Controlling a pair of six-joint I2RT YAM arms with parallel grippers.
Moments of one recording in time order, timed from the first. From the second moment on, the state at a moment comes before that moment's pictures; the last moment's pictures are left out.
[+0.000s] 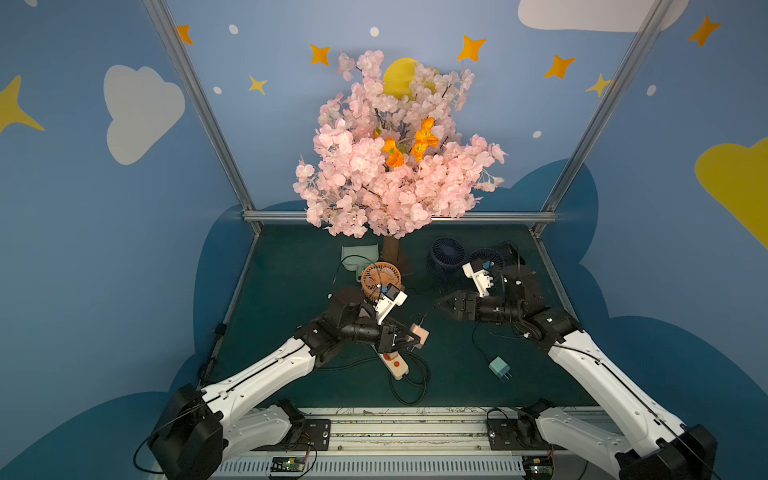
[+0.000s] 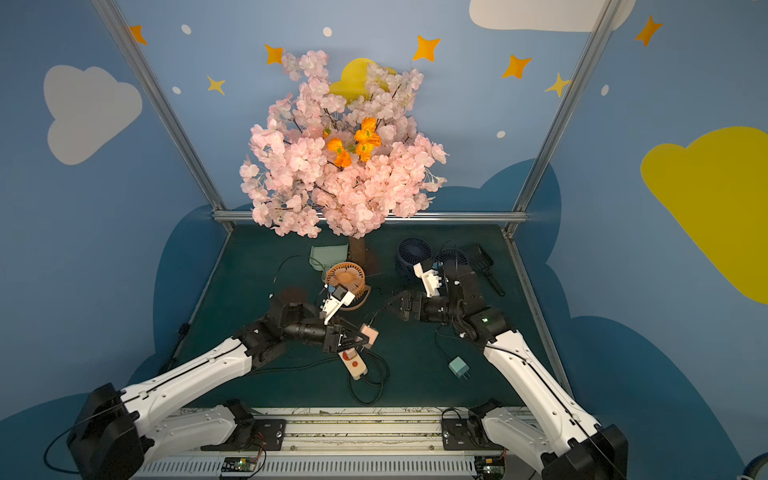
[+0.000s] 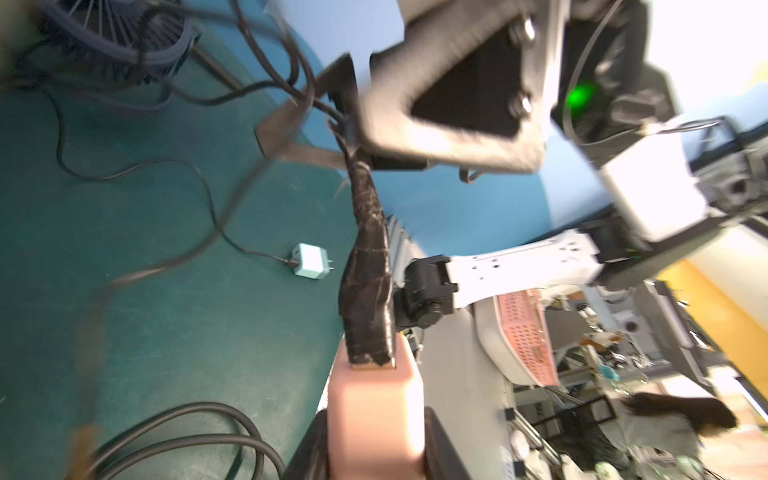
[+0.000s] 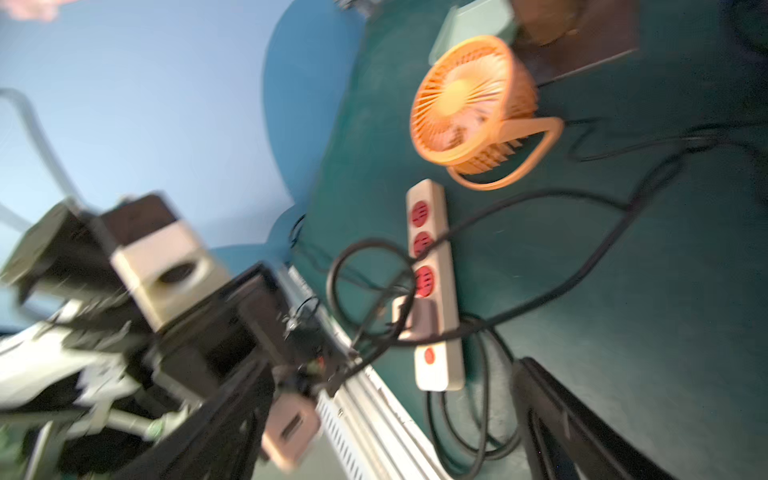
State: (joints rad) left arm -0.65 1.11 0.71 0.02 0.92 -0.53; right arm 0.48 1.02 0.91 -0.47 -0.74 0.55
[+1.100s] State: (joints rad) left arm -0.54 1.17 0.85 -0.18 1.32 -0.37; right arm 0.70 1.22 1.03 -0.38 -1.15 0.52
